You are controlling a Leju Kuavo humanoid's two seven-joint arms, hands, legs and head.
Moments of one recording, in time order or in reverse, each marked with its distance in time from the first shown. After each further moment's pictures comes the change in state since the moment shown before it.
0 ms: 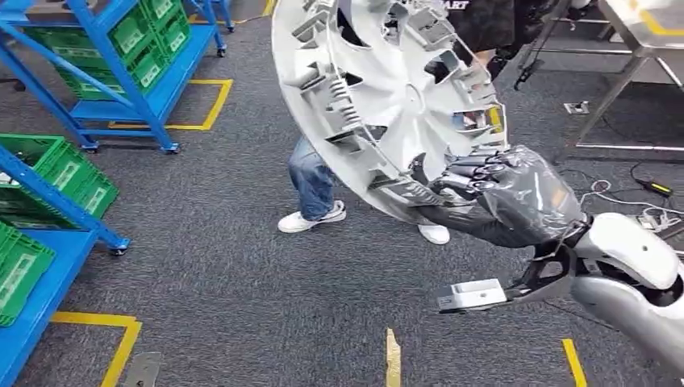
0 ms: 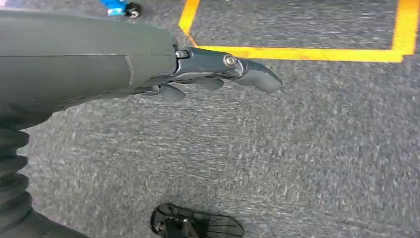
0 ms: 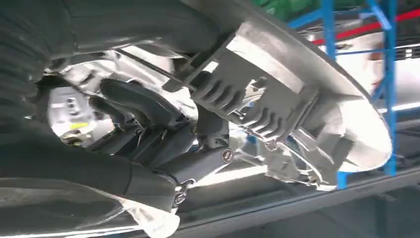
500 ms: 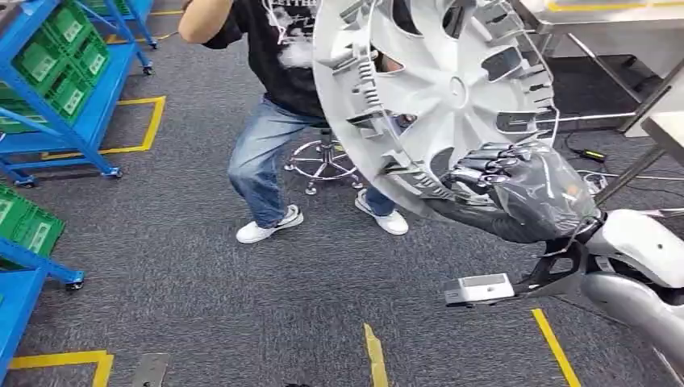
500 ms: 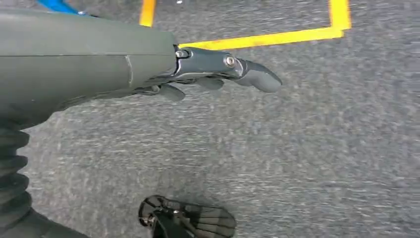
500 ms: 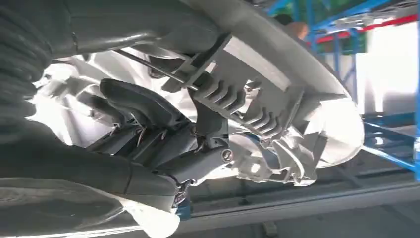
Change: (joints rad) left arm 0.001 -0.002 -0.009 0.000 0.000 -0.016 -0.001; right arm -0.008 -0.008 -0.008 -0.015 0.008 0.011 -0.003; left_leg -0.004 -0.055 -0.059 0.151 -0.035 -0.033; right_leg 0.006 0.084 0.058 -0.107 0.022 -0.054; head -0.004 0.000
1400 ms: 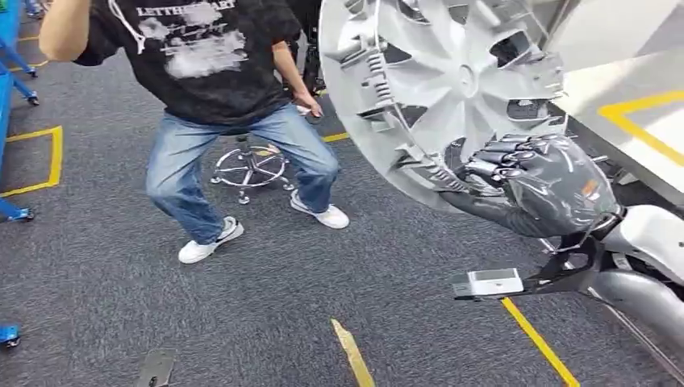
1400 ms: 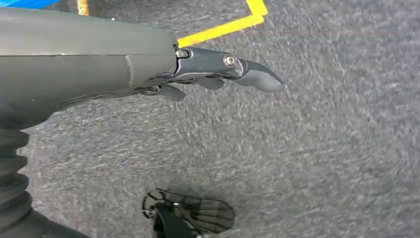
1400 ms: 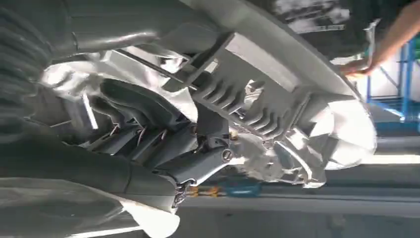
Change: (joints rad) left arm -0.011 -0.008 -0.007 0.000 0.000 -0.004 0.018; right arm -0.020 -0.023 -0.015 -0.013 0.032 0.012 0.017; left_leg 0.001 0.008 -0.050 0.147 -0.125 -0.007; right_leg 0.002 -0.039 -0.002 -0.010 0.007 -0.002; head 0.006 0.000
